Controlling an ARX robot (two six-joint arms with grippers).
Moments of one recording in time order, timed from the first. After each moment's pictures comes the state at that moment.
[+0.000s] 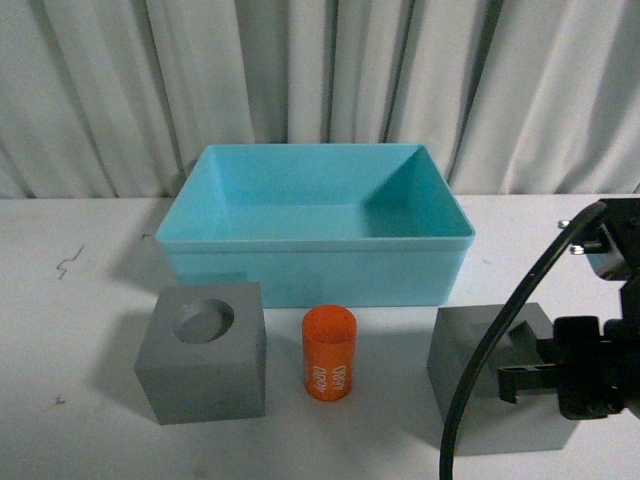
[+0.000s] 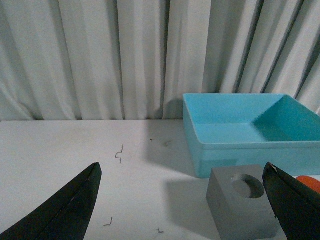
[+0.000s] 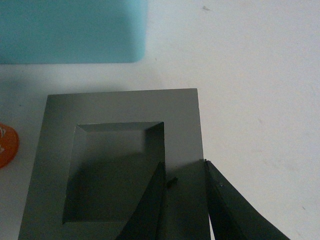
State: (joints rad) left arm 0.00 0.01 0.01 0.00 0.00 -0.01; right arm 0.28 1.73 0.54 0.50 0.14 0.14
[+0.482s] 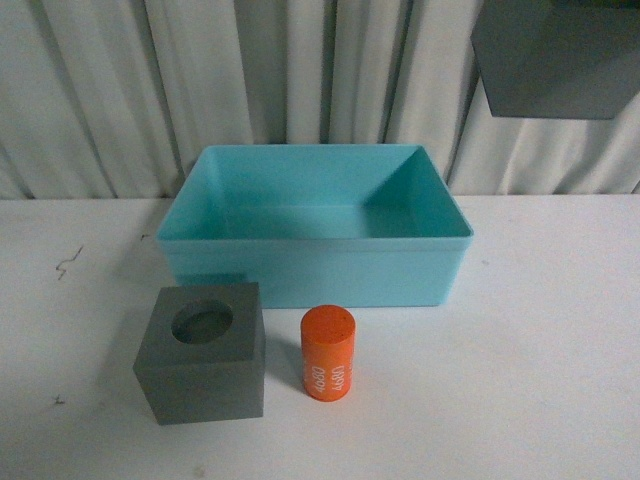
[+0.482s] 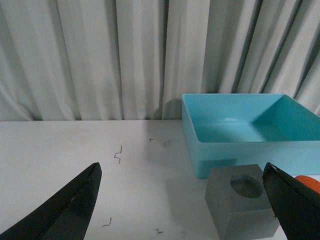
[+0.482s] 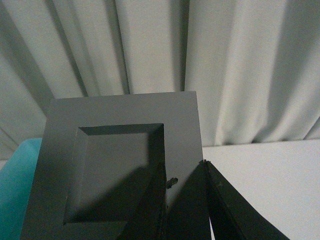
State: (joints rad) left arm 0.00 0.01 0.01 0.00 0.00 -0.01; right arm 0.19 1.45 0.87 0.43 0.11 0.09
